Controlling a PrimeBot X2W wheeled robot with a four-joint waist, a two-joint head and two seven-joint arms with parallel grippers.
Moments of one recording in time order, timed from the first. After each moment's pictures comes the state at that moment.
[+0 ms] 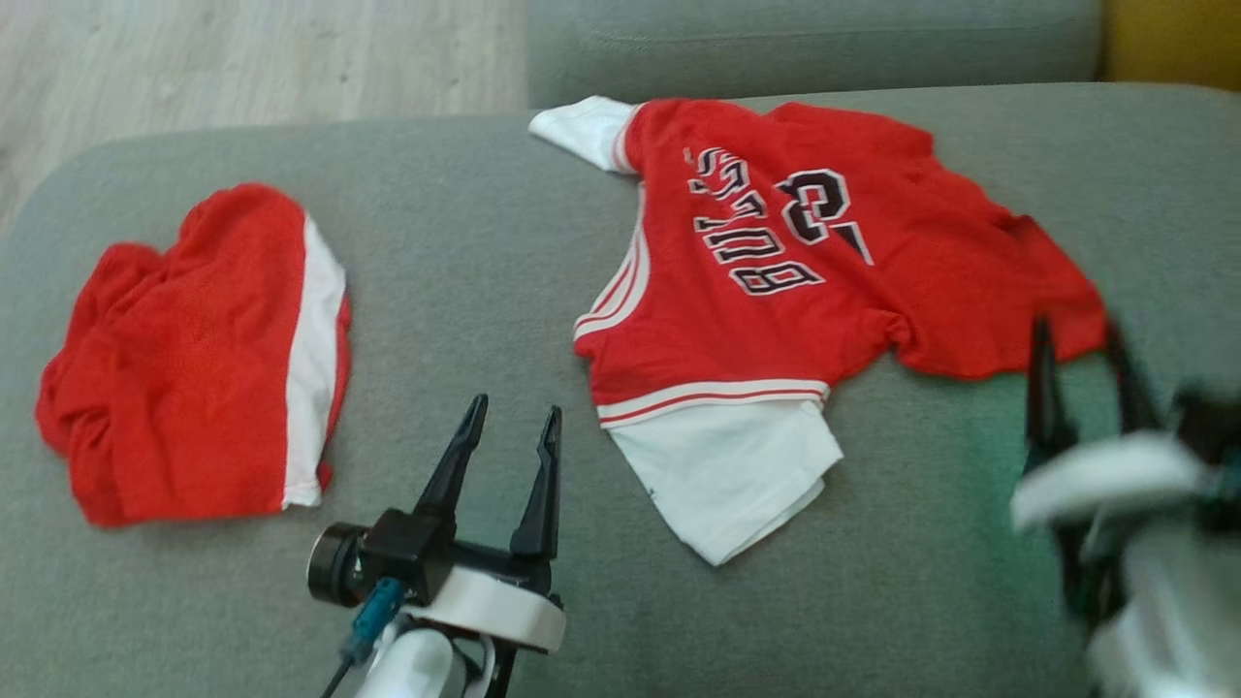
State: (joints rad) left arm -0.16 0.05 -0.45 0.29 -0.29 0.04 -0.25; right arm -0.36 -0.23 0.07 0.60 0.40 0.13 -0.25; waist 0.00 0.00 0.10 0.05
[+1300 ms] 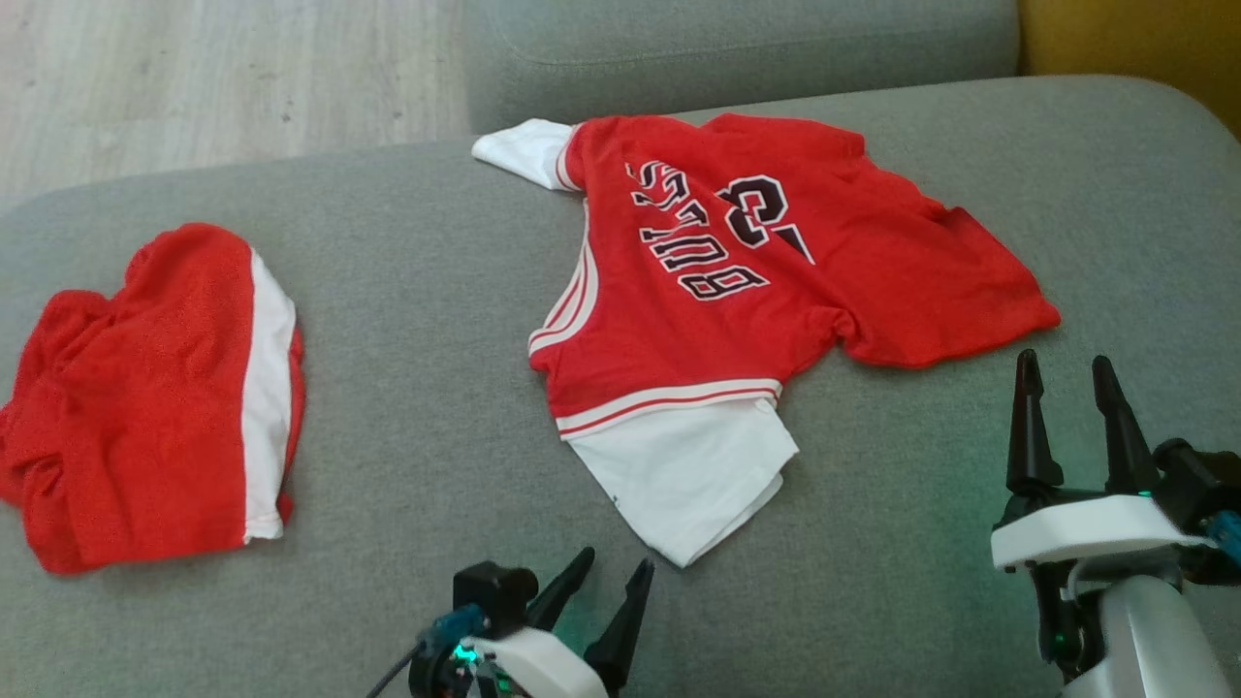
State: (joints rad) left arm -0.17 0.05 -0.71 0.55 -0.65 -0.09 -0.07; right arm -0.13 -0.05 -0.10 0.36 0.19 0.13 -0.25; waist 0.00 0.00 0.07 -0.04
